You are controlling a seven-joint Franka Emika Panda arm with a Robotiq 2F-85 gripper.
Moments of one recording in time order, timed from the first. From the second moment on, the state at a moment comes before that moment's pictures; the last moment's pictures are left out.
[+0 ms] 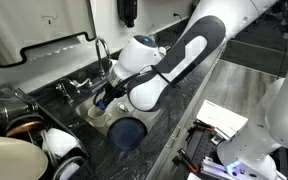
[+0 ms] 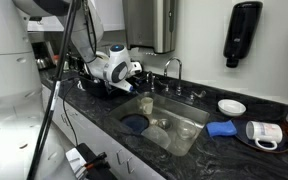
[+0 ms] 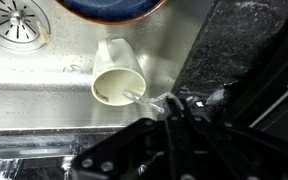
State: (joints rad) arm 0.00 0.14 0.42 -2.44 0.14 3.09 0.05
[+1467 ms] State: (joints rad) arm 0.03 0.11 0.24 -2.46 -0.11 3.03 0.05
